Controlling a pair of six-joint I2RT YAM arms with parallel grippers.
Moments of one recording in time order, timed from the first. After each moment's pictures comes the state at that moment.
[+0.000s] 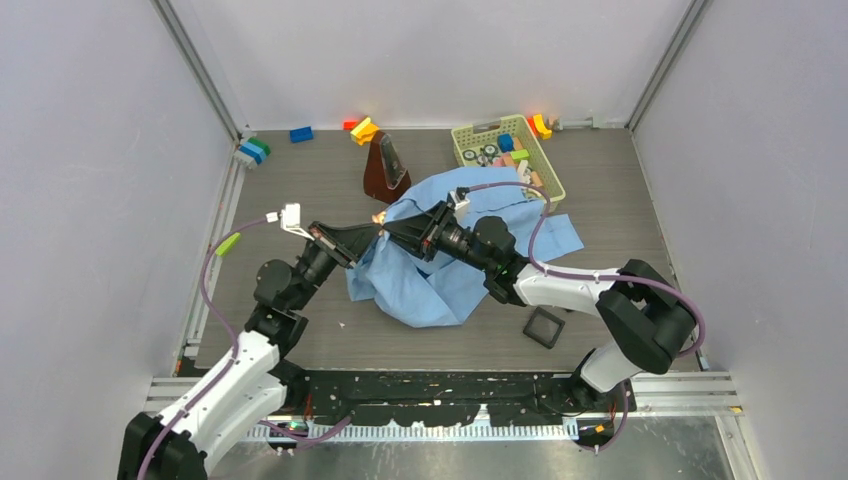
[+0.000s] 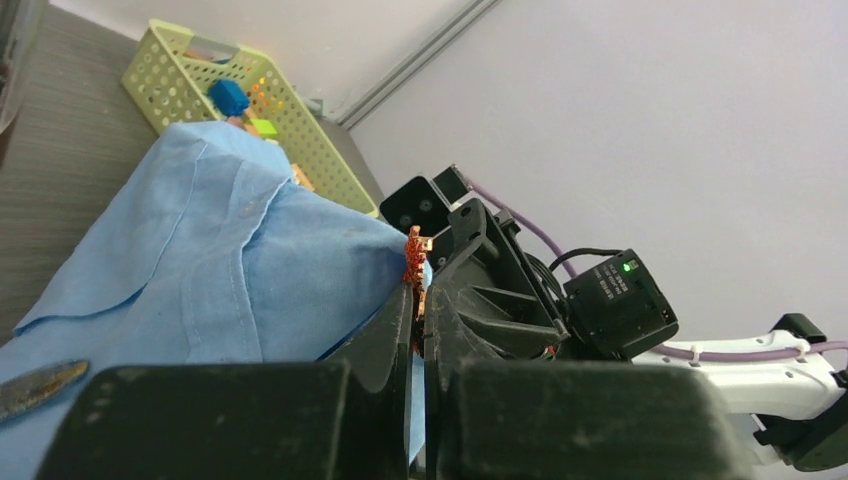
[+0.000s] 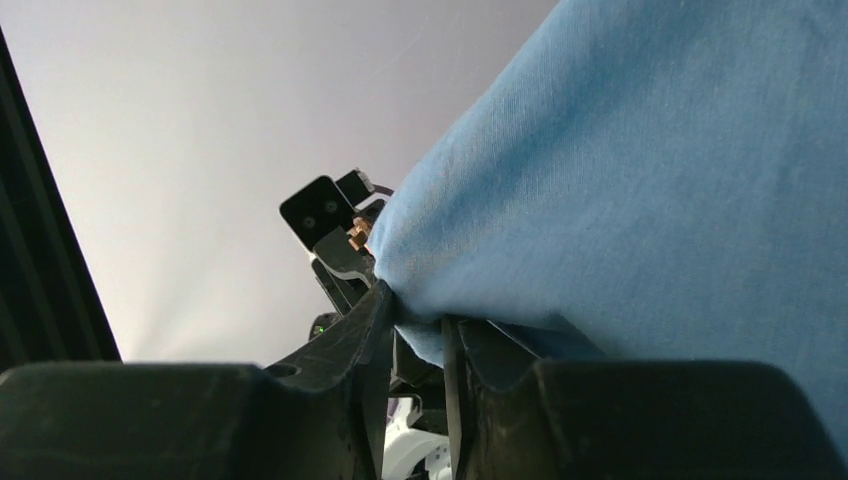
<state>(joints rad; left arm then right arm) -0.44 0.74 0.33 0.68 0.21 -0.96 0.82 1.54 0.75 0.90 -0.25 1.64</state>
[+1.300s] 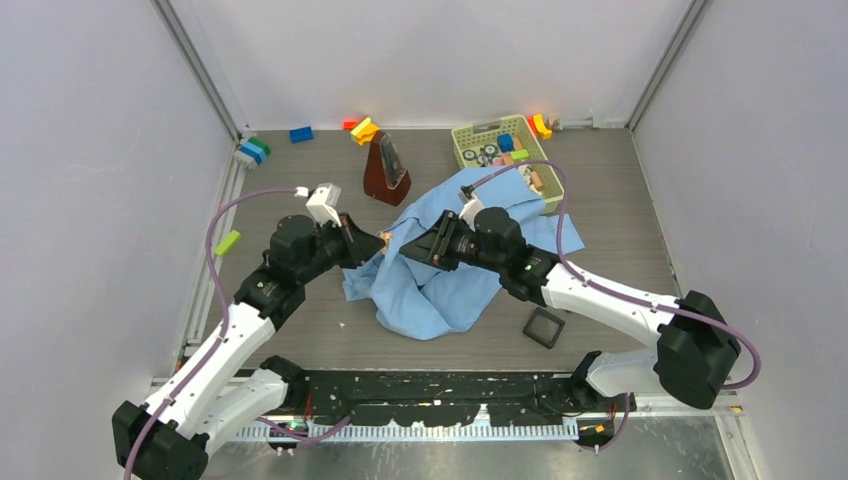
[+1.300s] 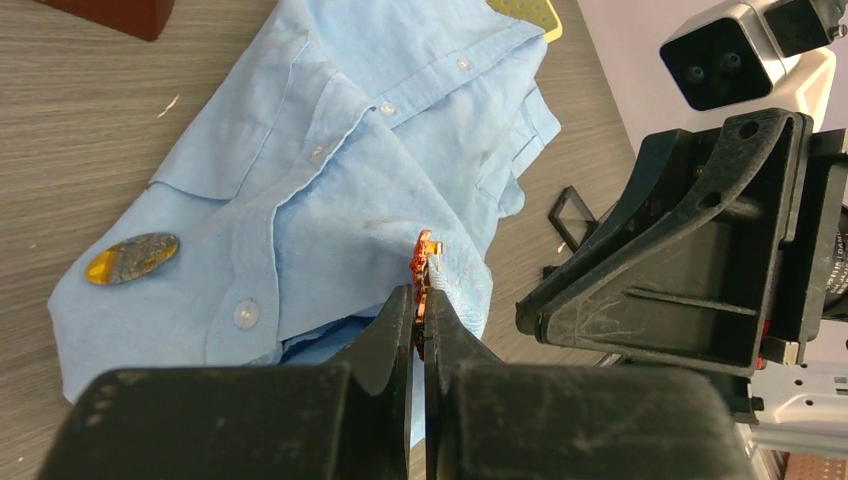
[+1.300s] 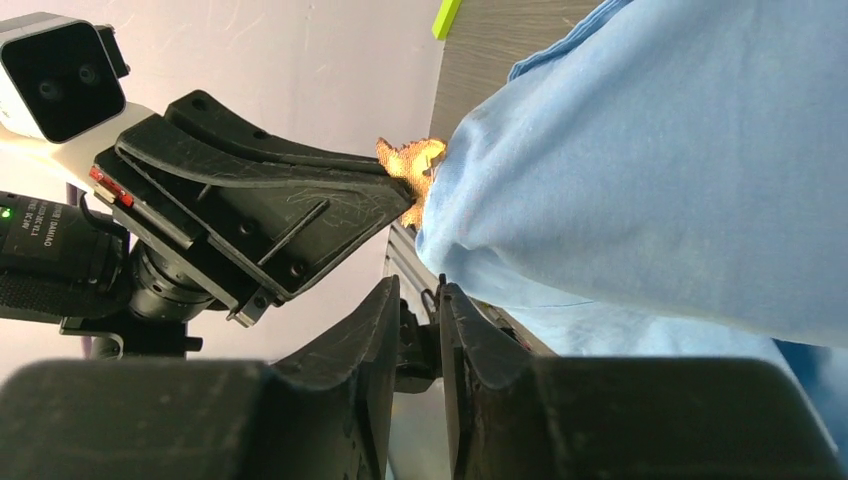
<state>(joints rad) -0.46 0.85 0.72 -0.18 0.23 -0.57 0.83 1.31 0.84 0.21 -0.21 1.15</state>
